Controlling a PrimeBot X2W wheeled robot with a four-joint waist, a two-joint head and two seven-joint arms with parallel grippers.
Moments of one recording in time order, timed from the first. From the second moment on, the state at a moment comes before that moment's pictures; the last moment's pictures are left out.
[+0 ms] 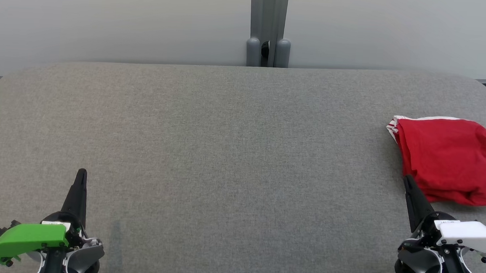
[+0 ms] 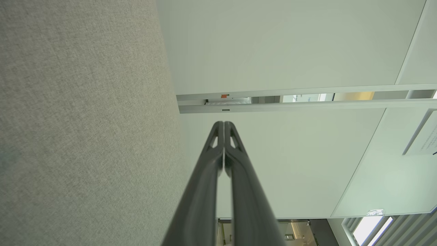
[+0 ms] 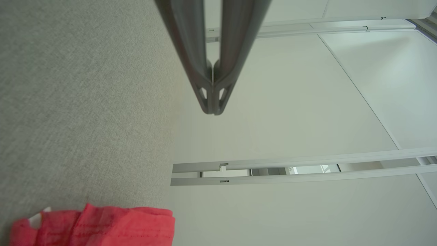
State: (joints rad) left arm -0.10 0.05 0.12 0.25 -1.61 -0.13 0.11; right arm -0.11 -0.05 -0.11 0.25 1.61 0.13 0.11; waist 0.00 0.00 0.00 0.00
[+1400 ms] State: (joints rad) left arm -0.10 0.05 0.12 0.25 -1.61 -0.13 0.11; right arm -0.11 -0.05 -0.11 0.25 1.61 0.13 0.11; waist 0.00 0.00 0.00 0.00
